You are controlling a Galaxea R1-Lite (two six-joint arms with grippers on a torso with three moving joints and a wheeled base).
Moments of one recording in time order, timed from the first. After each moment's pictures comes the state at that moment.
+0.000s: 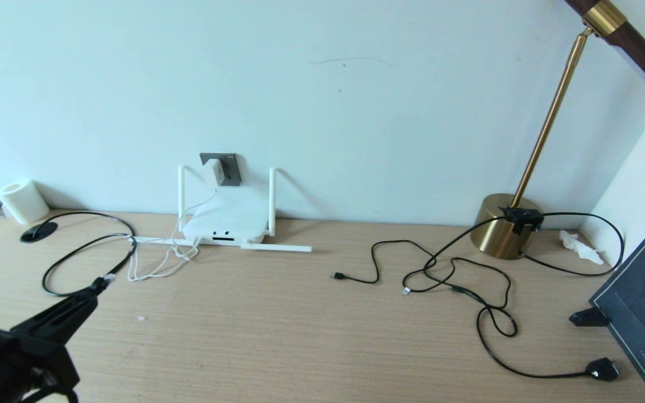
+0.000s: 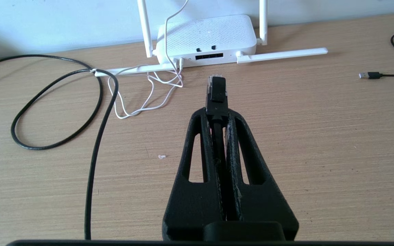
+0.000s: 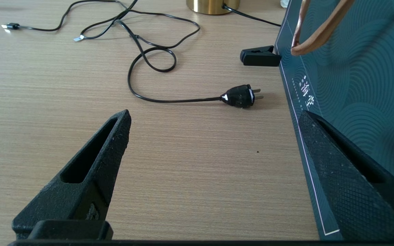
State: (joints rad) left arm -0.02 1.03 -0.12 -0.84 0.00 0.19; right arm 0.00 0.00 -0.06 0.16 -0.02 0.01
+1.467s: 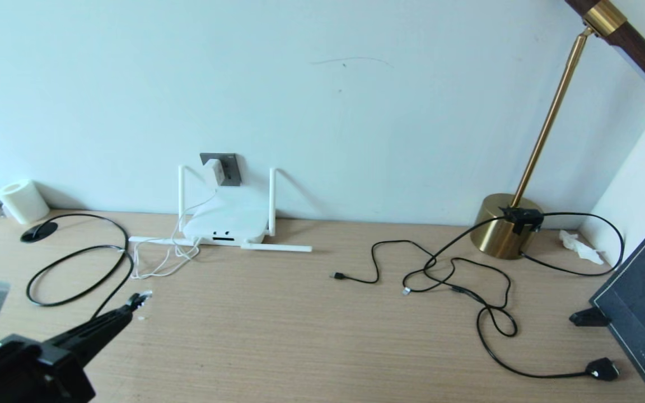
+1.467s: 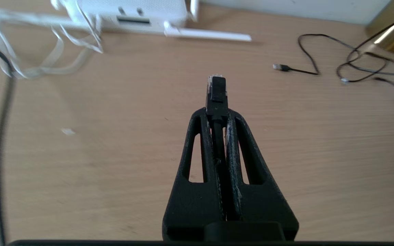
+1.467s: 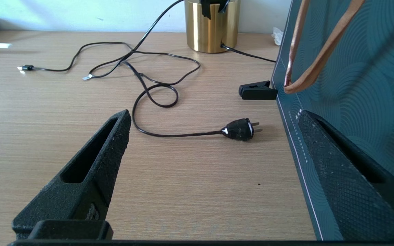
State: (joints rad) left arm -0.02 1.07 -0.11 -0.78 -0.22 -0.08; right arm 0.00 0.00 0.00 -0.04 -0.03 0.03
